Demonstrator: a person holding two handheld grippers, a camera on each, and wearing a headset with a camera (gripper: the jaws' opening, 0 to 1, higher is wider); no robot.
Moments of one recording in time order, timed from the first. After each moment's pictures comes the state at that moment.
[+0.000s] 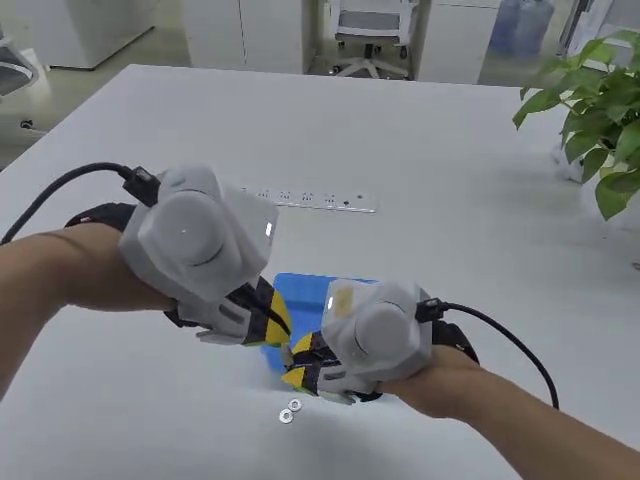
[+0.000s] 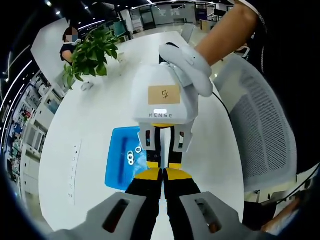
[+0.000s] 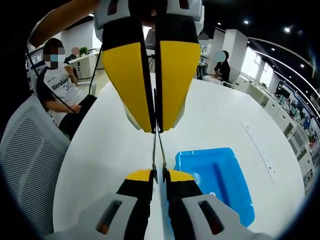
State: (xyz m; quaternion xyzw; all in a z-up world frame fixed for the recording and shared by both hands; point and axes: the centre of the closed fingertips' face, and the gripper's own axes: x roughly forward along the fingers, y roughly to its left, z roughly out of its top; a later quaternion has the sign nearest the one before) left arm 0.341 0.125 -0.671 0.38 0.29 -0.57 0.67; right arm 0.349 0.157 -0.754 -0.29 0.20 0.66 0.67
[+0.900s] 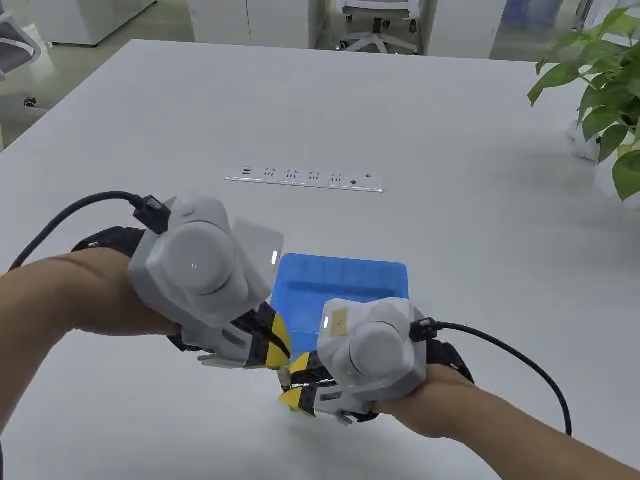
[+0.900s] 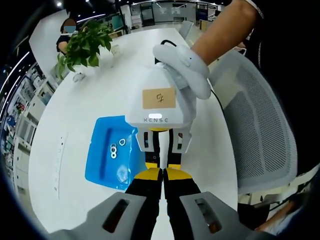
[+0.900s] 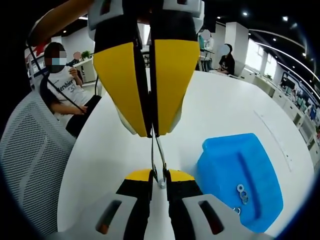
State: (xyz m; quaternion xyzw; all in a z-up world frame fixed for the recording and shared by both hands) left arm 0.322 0.128 -0.708 0.36 0.33 -0.58 0.65; right arm 0.323 0.160 -0.790 -0.26 0.24 0.67 0.65
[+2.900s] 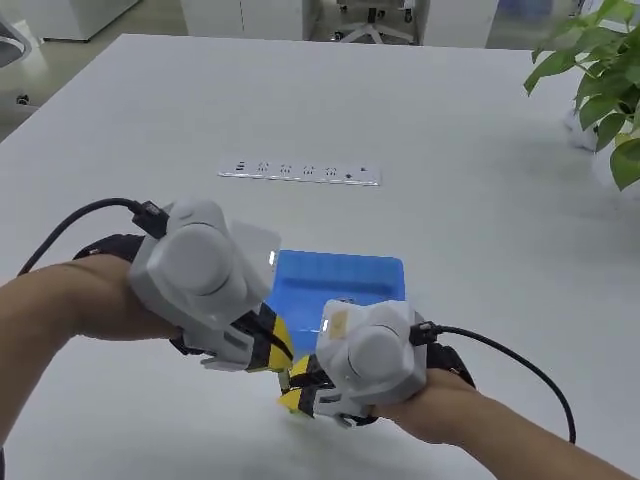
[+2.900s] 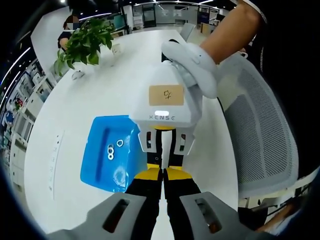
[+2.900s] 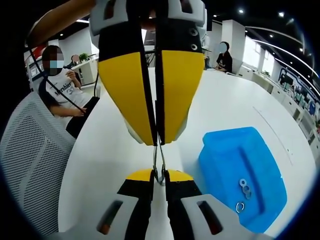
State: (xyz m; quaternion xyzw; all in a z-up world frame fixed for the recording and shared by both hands) left arm 0.325 0.122 -0.714 0.34 0.33 -0.59 0.65; right arm 0.323 0.156 -0.792 -0.25 0.24 0.67 0.66
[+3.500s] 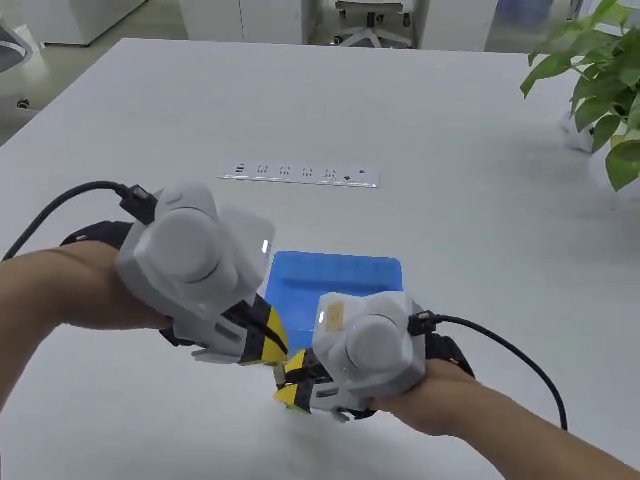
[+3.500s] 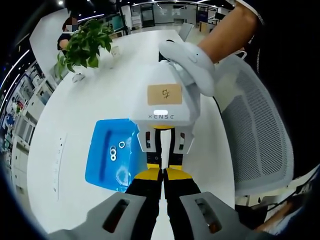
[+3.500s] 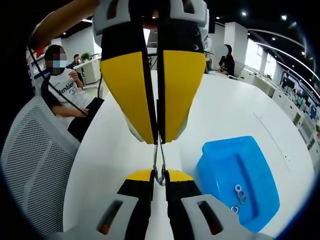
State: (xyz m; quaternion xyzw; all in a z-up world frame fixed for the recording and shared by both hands) left arm 0.321 0.123 -0.695 0.35 0.33 -0.59 0.65; right arm 0.319 0.157 -0.775 -0.26 0.23 0.67 0.65
